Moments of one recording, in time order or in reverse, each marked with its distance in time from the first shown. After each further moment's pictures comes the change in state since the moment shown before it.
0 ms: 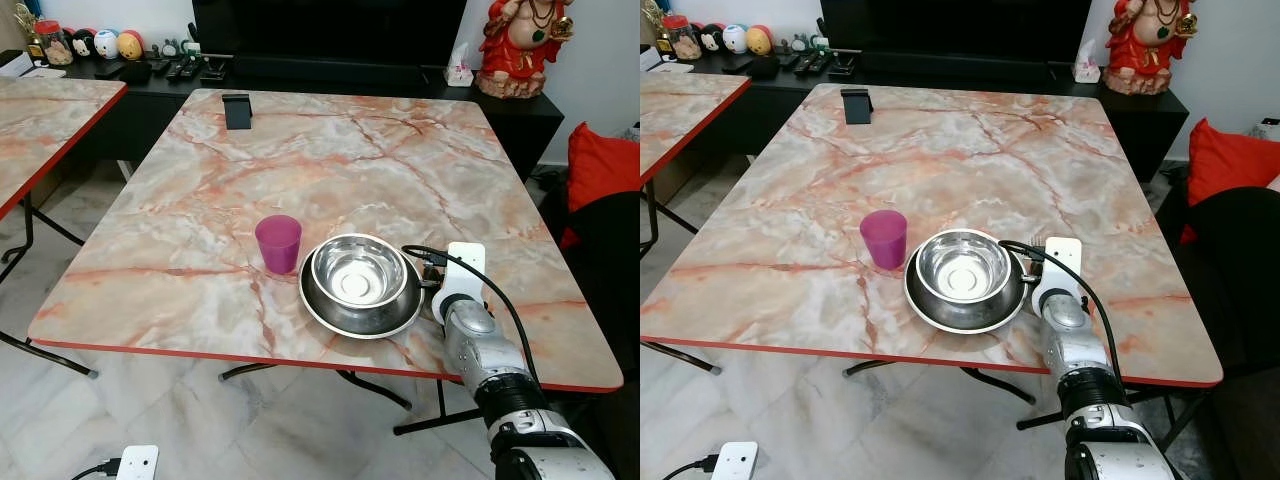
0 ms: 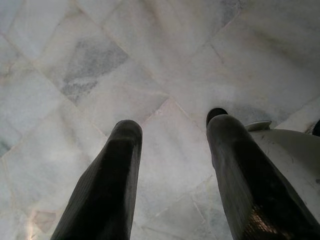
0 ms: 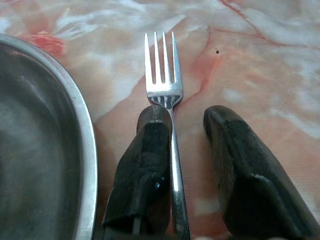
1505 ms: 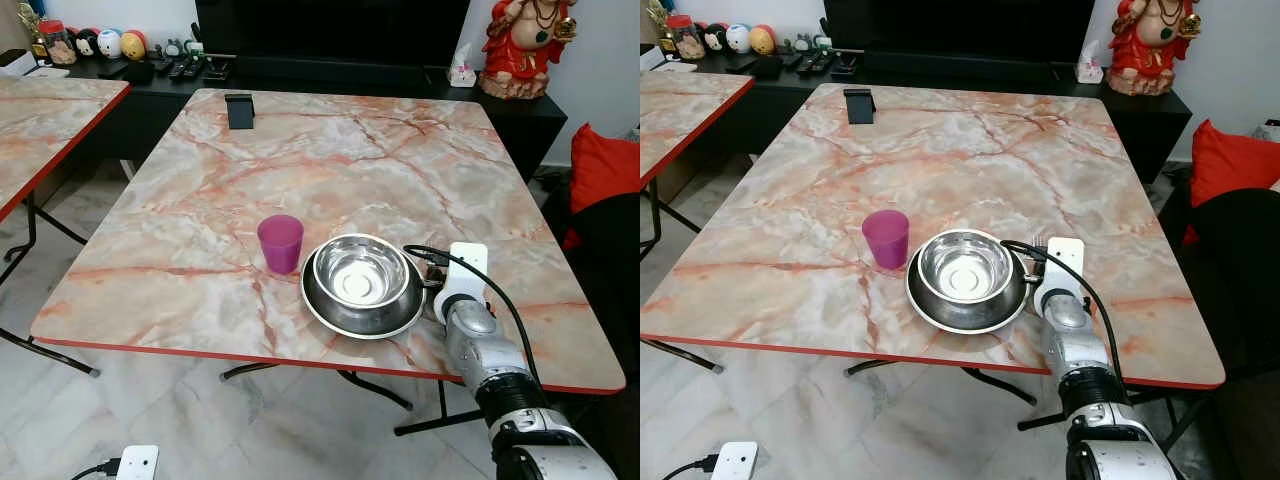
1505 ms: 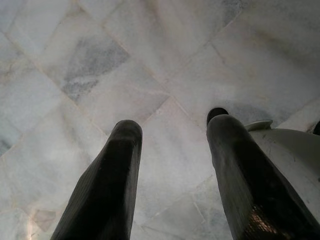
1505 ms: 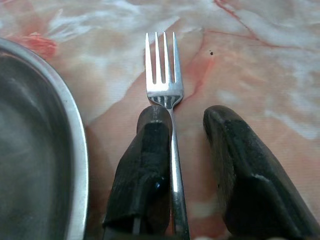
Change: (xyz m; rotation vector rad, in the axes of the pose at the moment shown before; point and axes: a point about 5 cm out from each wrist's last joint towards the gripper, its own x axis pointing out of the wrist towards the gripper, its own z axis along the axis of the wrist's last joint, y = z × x) left arm 0.000 0.000 0.000 0.001 0.000 0.001; right arm 0.001 -0.004 0.000 0.000 -0.003 -0.027
